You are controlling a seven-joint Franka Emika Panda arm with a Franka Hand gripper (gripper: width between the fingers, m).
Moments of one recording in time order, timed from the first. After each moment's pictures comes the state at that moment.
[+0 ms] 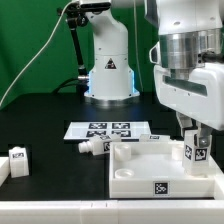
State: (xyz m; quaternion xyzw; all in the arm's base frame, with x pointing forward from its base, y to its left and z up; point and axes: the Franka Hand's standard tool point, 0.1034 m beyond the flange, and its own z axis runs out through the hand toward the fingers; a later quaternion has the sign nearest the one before) arm 0.603 0.141 0.084 -0.81 0.59 0.00 0.06
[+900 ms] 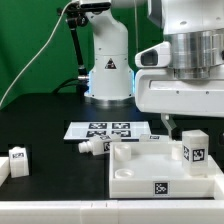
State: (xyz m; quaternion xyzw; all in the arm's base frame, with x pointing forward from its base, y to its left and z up) arm 0.603 0.145 0.085 -0.98 0.19 -0.02 0.05
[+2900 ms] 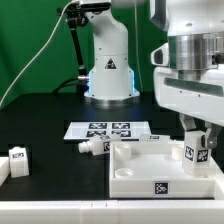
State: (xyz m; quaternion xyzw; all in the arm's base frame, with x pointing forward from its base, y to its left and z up) arm 0.601 0.152 0.081 -0.81 0.58 -0.01 0.05
